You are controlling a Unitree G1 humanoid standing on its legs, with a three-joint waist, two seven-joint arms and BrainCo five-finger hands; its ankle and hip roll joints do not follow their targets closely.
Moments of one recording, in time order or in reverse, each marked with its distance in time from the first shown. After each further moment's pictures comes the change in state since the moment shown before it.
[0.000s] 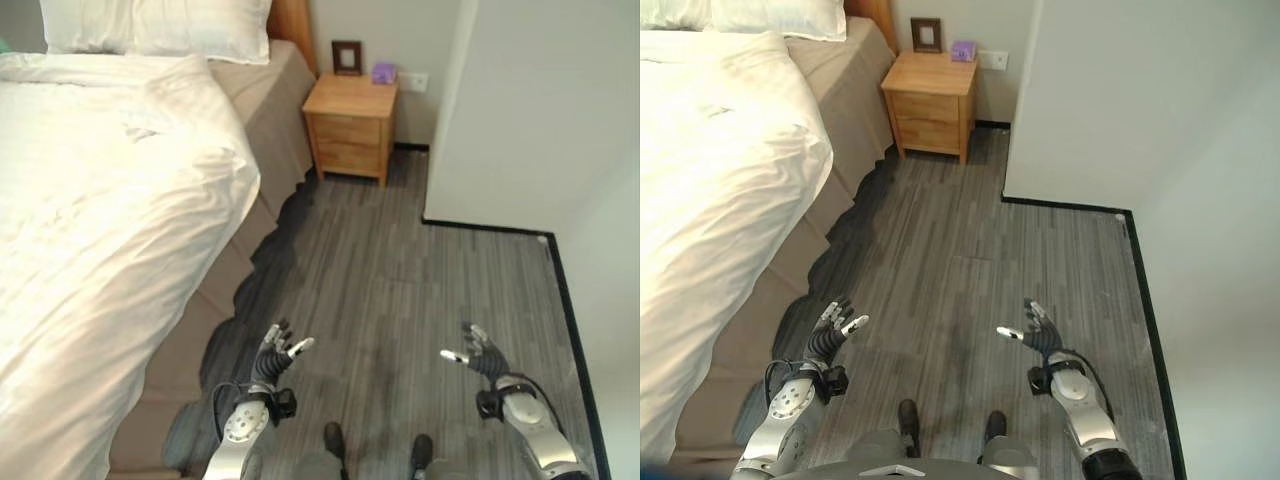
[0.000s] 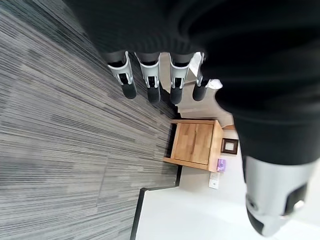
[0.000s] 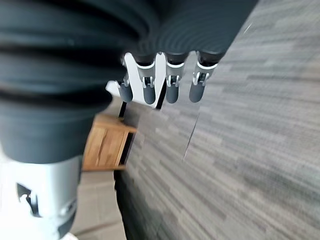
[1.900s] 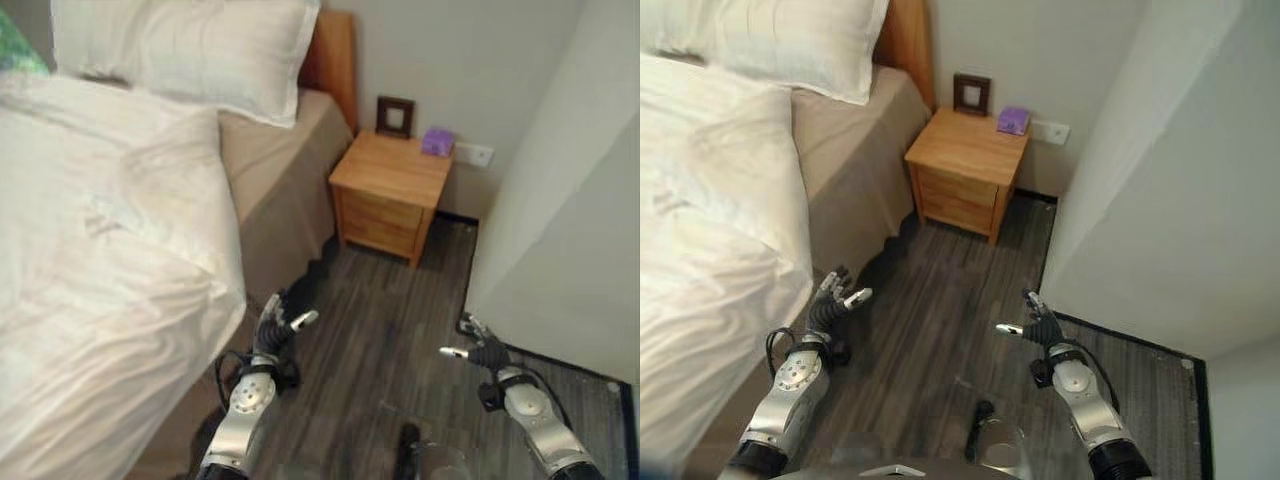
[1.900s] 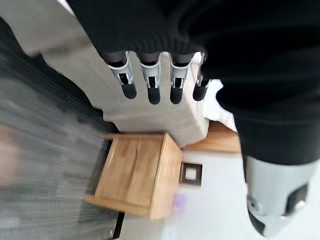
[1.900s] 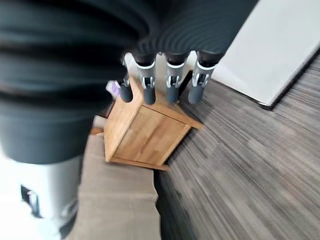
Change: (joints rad) left arm -0.082 0.035 -0.030 -0.032 0.058 -0.011 0.061; right arm -0.061 -0.035 0.080 -0.048 -0.072 -0.035 -0.017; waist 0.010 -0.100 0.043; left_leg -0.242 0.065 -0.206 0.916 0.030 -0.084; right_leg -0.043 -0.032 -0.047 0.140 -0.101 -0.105
